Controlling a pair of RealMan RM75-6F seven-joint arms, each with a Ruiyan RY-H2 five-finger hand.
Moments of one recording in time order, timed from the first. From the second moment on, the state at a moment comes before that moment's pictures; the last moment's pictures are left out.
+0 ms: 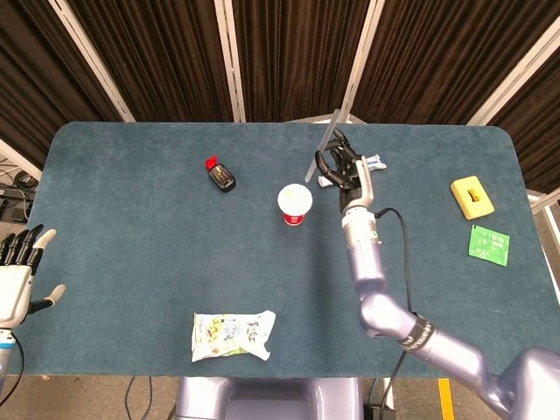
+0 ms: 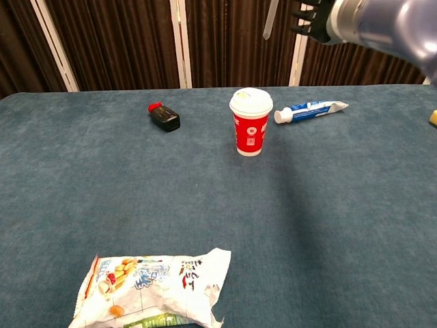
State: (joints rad) left arm -0.14 -1.16 -0.07 -1.57 1.42 1.43 0.08; right arm 0.79 -1.79 0.92 -1.54 -0.56 1.00 0.46
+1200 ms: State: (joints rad) left arm -0.14 -1.15 -0.07 -1.57 1.42 1.42 0.05; right arm 1.02 -2.05 0.87 -0.99 -0.72 0.98 0.65
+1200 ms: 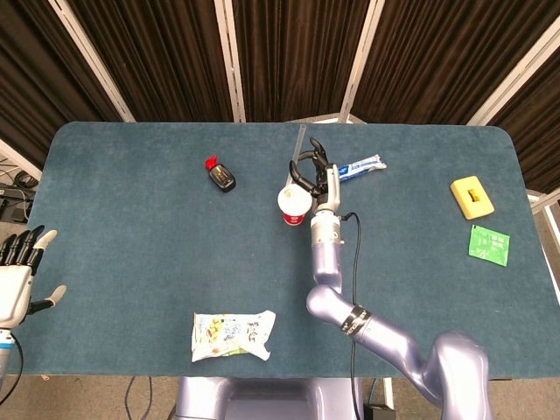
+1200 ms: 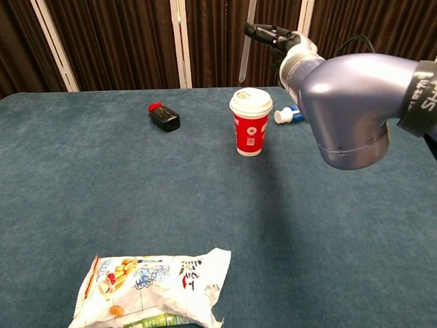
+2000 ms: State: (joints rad) left arm -0.14 -1.15 -0.07 -1.57 1.42 1.42 0.06; right arm 1.03 -2.08 0.87 -0.91 -0.71 0.95 0.67
